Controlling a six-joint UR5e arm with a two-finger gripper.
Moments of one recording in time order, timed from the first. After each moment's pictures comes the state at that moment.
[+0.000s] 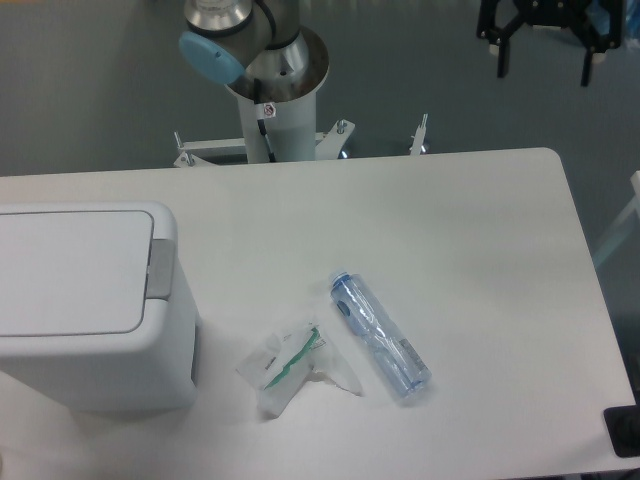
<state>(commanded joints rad) 3.01 -1.52 -1.48 -1.36 1.26 1.46</state>
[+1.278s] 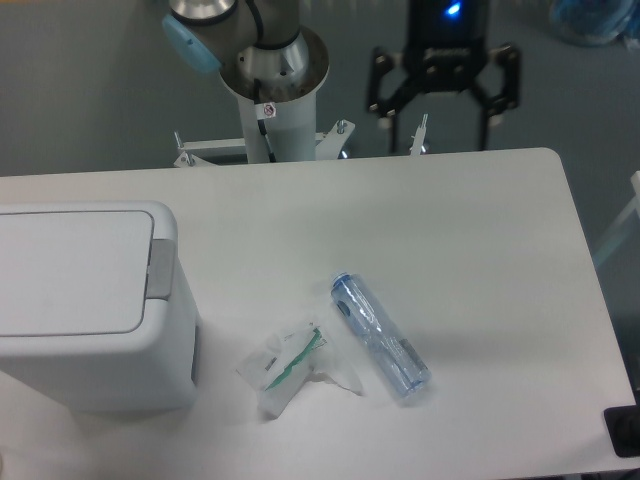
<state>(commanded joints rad) 2.61 -1.54 -1.53 -1.20 1.25 0.51</state>
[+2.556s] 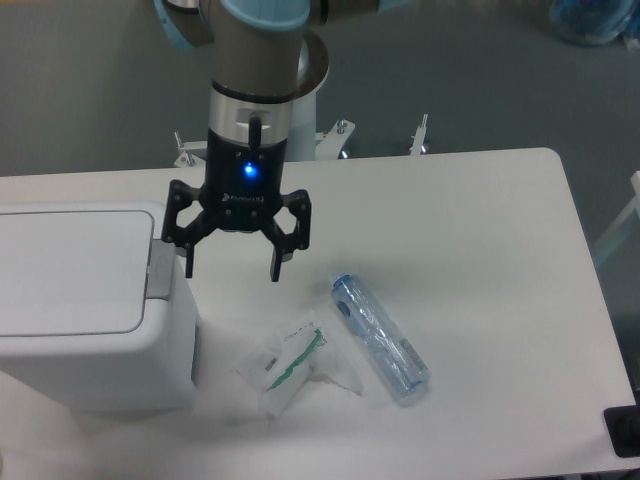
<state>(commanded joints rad) 2.29 -1.72 -1.54 -0.98 1.25 0.07</state>
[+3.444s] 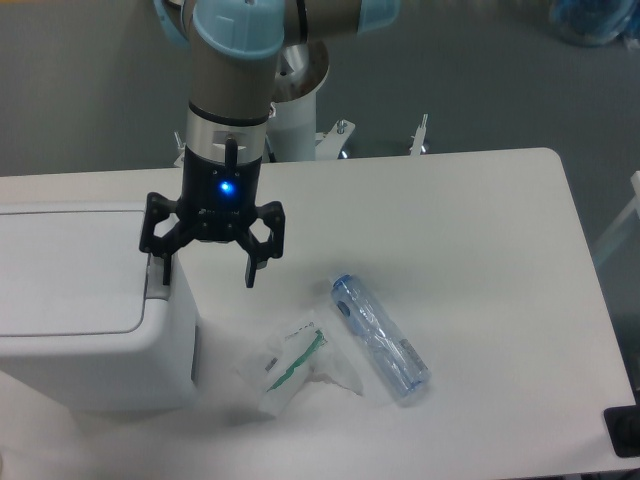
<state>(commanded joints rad) 2.27 -1.71 -1.58 -0.98 1.25 0.06</state>
